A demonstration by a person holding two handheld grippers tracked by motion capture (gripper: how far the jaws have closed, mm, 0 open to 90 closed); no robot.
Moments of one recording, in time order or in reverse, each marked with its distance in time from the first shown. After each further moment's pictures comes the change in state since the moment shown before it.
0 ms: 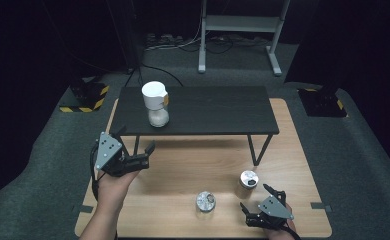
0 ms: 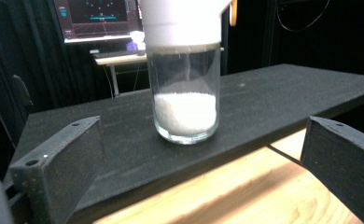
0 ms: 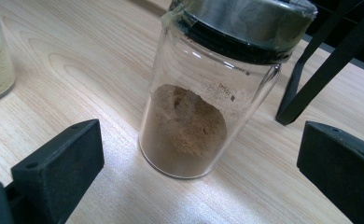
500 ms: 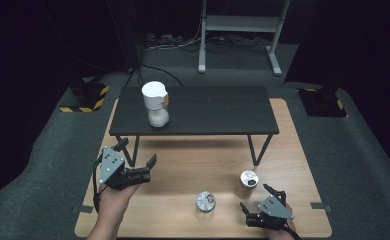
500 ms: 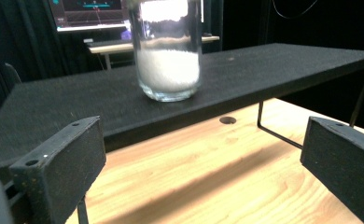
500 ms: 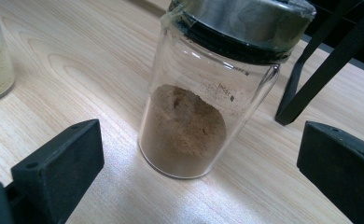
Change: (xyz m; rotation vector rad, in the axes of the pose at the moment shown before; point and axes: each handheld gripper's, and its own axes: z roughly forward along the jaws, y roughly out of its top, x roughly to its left) left arm -0.012 -0.029 -0.011 0.036 -0.018 -0.004; right arm 0.000 0.000 0.000 -0.001 -0.003 0.001
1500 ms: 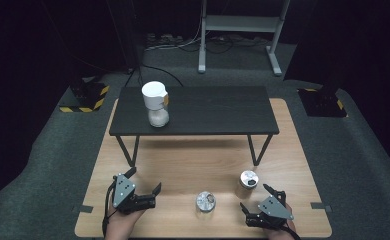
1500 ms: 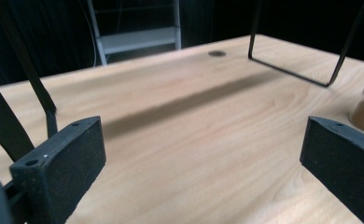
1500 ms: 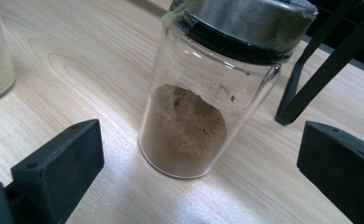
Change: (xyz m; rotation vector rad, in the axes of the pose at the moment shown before) left arm -0.018 -0.095 -0.007 0.159 -0.030 -0.017; right arm 0.000 0.000 0.000 0.001 -0.001 -0.005
